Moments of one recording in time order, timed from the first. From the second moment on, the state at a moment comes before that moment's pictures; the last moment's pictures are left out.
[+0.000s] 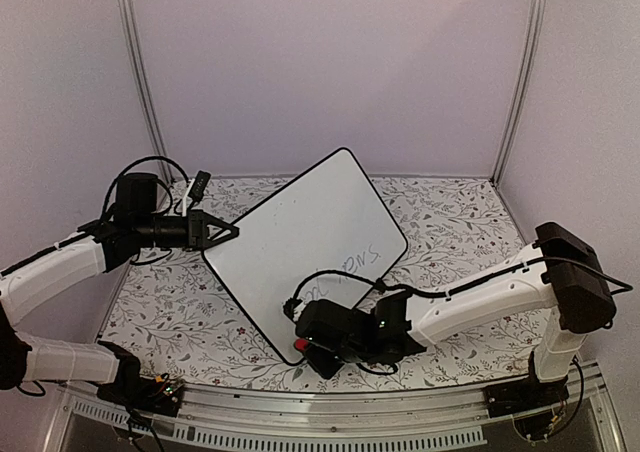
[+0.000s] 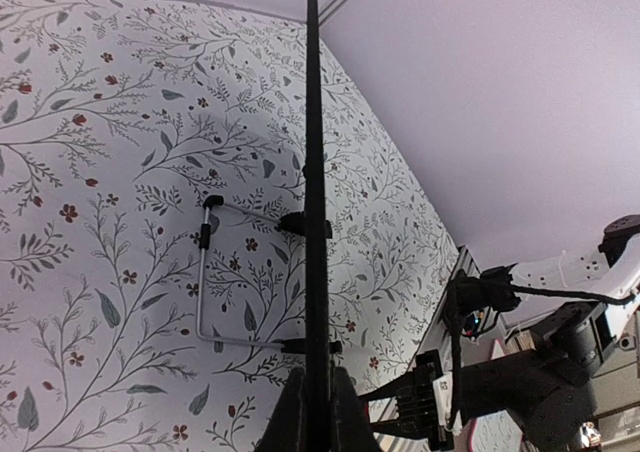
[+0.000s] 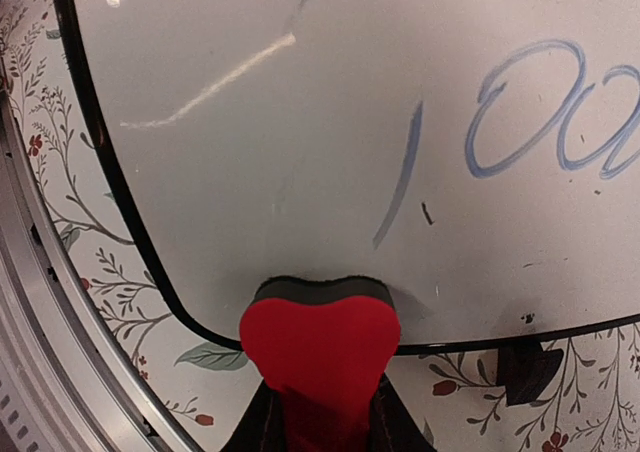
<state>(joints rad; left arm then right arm) -0.33 1.09 0.72 -0.12 0.75 -0.45 1.40 1.88 1.18 -0.29 0.28 0.45</state>
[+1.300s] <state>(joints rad) -0.32 1.09 0.72 -0.11 0.73 -0.45 1.29 1.95 1.47 -0.31 0.35 0.27</state>
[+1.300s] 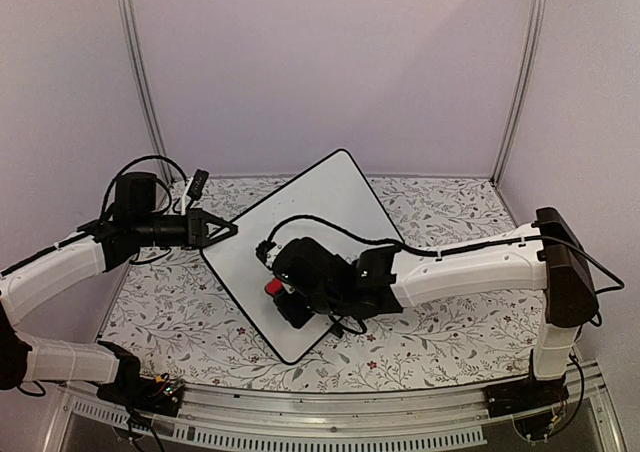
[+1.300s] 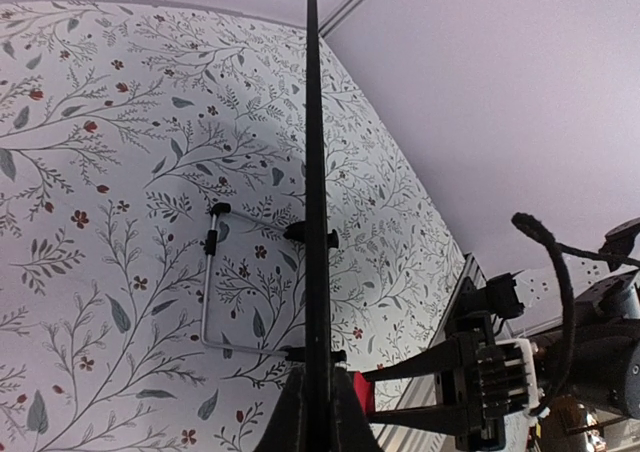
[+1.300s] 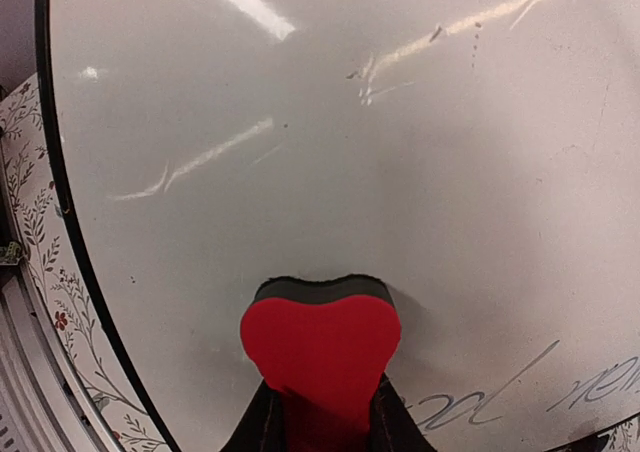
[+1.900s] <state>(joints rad) -0.32 1.09 0.72 -0.11 0.73 -0.45 1.29 1.90 1.33 -0.20 0.30 0.33</state>
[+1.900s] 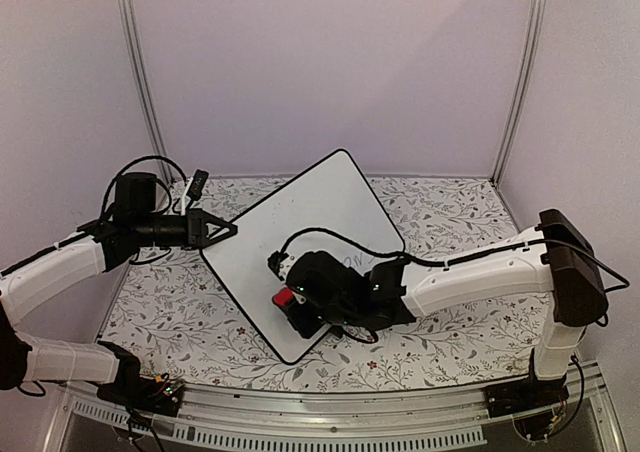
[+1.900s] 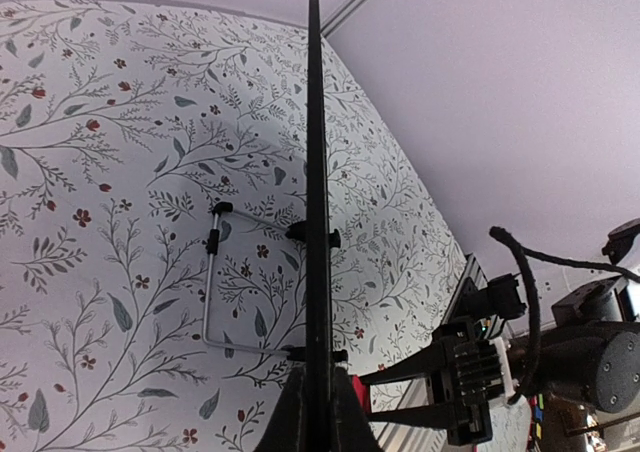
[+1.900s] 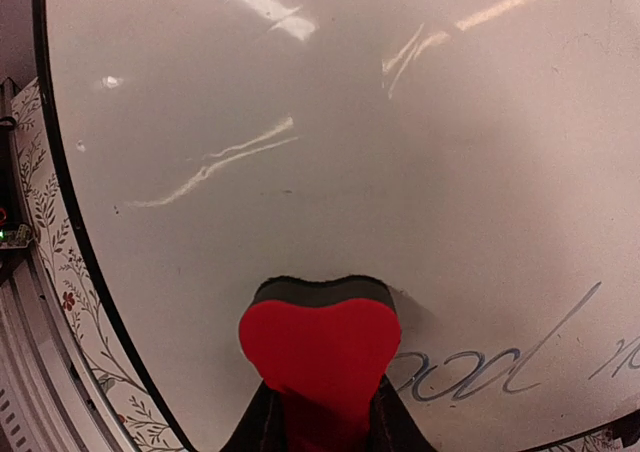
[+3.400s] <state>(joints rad) -0.32 1.09 0.72 -0.11 0.74 -0.45 1.32 1.84 1.12 -0.20 0.27 0.44</state>
